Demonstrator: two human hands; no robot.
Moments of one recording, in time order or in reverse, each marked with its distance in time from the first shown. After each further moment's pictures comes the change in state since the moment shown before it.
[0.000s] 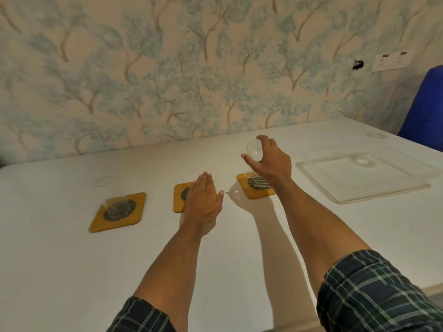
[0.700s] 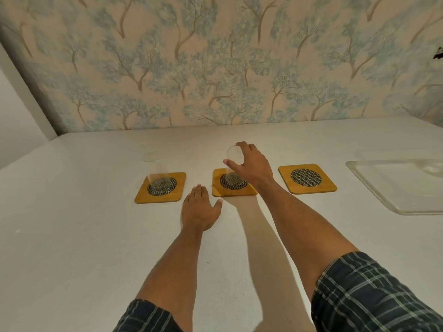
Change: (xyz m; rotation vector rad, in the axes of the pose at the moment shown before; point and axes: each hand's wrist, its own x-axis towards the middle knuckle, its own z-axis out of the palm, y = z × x) left_hand -0.052 -0.114 0.000 0.099 -0.182 -0.328; right_hand -0.020 -0.136 0.091 0.299 -0.292 -0.157
